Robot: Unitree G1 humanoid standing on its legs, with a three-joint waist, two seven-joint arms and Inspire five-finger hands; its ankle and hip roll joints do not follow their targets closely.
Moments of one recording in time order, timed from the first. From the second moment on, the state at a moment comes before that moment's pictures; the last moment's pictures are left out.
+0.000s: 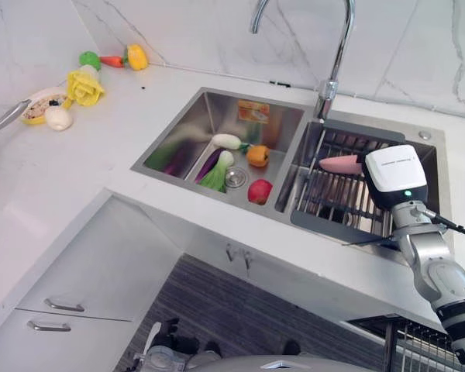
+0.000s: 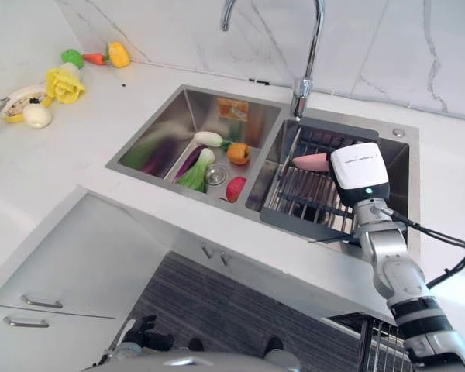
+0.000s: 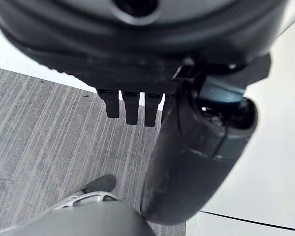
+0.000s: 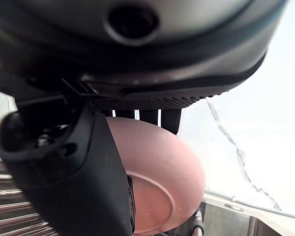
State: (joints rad) left arm 0.03 0.13 -0.11 1.18 0.12 -0.04 0.28; right arm -0.11 -0.74 0.12 0.10 -1.12 0.10 -0.38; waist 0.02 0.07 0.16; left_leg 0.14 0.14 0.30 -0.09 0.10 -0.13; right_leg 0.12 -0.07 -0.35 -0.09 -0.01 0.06
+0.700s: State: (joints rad) left arm 0.00 0.09 -0.18 1.18 0.21 -0.06 0.27; right arm 0.32 -0.64 -0.50 -0.41 -0.83 0.00 -0.48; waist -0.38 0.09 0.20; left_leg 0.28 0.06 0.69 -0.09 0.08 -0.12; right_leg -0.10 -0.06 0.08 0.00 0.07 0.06
